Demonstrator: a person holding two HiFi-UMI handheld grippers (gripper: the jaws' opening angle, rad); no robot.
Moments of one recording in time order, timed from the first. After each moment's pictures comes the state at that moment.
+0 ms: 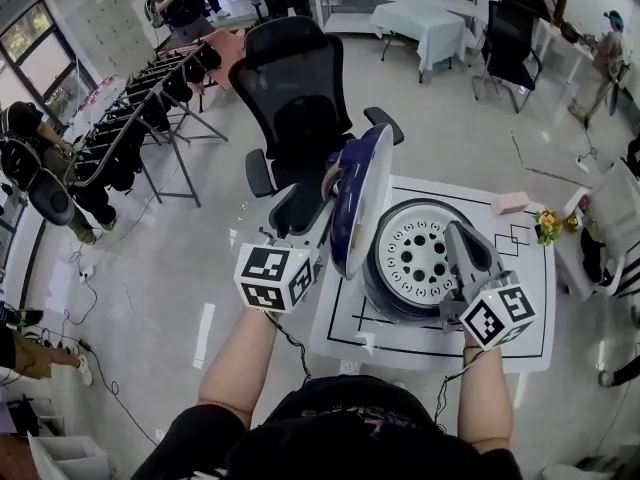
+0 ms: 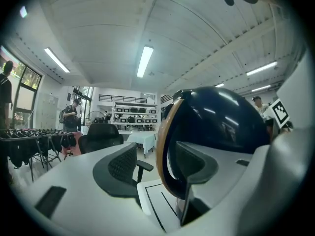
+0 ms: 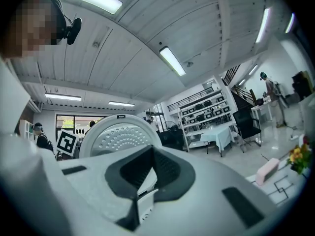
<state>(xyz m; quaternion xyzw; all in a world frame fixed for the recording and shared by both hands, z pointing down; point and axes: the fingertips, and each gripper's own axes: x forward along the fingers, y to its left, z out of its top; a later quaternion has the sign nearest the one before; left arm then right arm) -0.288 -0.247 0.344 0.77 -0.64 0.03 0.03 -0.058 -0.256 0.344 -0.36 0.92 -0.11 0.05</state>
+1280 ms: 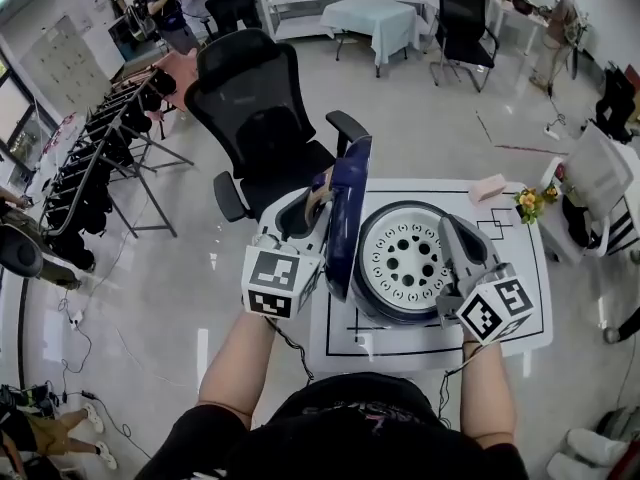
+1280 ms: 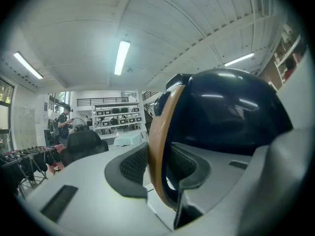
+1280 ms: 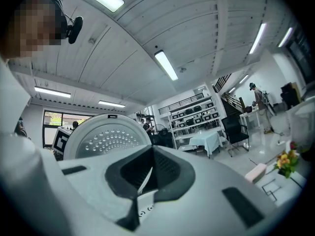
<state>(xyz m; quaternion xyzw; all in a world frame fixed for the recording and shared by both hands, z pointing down) -0.246 -0.295 0.342 0.82 -0.56 0.10 -0.02 -0.045 -0.277 0.340 -0.43 0.90 -0.10 0.05</state>
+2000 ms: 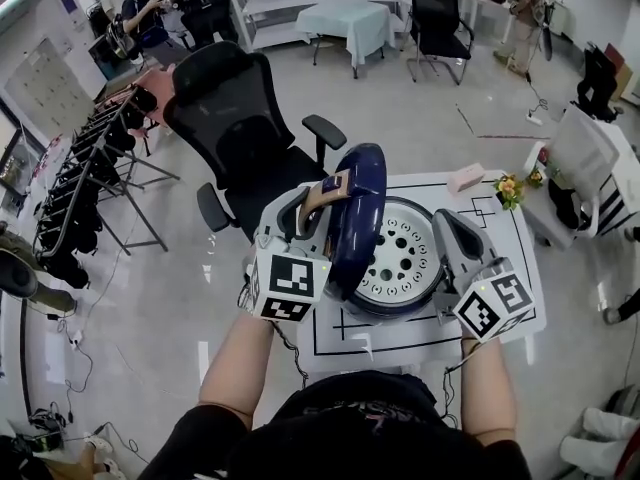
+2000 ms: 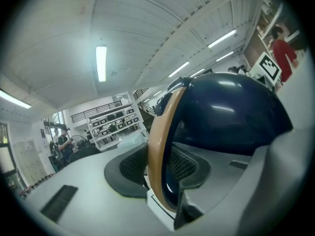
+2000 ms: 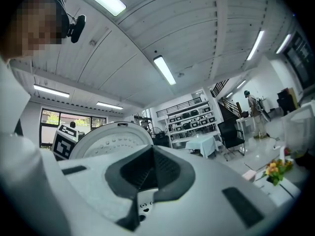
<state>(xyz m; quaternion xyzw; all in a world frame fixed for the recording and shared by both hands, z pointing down) -0.189 -0.293 0.334 0.81 -0.54 0.20 -0.11 -0.004 -0.263 0.321 -0.44 0.89 -0.08 0.06</state>
